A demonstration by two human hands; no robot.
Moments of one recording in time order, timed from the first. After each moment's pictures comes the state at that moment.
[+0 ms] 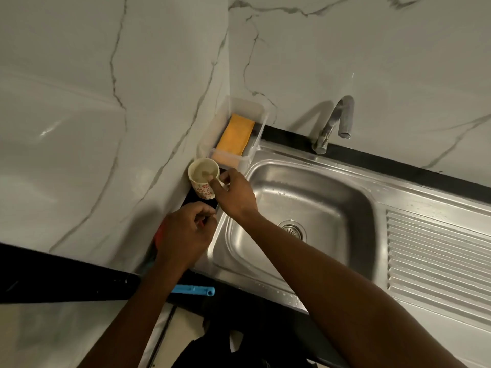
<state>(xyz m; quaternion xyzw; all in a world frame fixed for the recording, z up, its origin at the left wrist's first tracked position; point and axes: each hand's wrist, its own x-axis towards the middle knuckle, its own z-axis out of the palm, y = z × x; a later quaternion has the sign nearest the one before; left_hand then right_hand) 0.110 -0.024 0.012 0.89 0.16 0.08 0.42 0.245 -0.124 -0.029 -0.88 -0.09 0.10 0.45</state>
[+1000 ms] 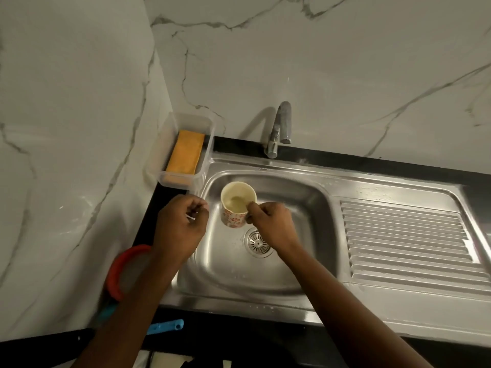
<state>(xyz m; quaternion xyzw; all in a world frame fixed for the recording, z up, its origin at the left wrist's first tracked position) 0.187 -0.079 0.021 0.88 0.06 0.13 0.46 0.227 -0.292 0.006 -0.88 0.07 0.10 0.46</state>
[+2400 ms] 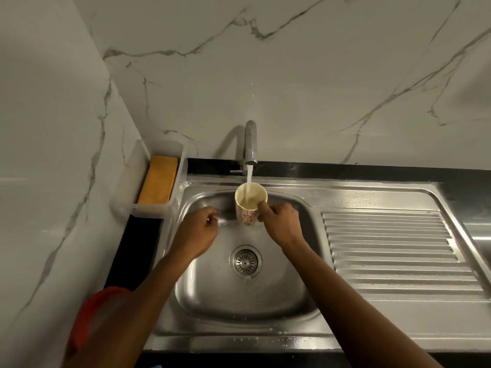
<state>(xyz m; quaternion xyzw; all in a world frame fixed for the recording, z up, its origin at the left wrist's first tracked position) 0.277 -0.144 -0.010 0.93 0.02 -0.08 0.36 0.280 -0.361 -0.005 -0.87 0.15 0.05 0.46</state>
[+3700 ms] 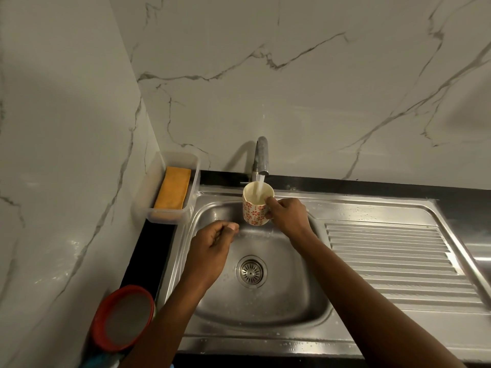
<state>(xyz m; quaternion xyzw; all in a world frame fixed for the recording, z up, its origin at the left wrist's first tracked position) 0.200 -0.150 0.055 0.77 0.05 -0.03 0.63 0.286 -0.351 0.044 -0.87 0.15 0.04 0.47</state>
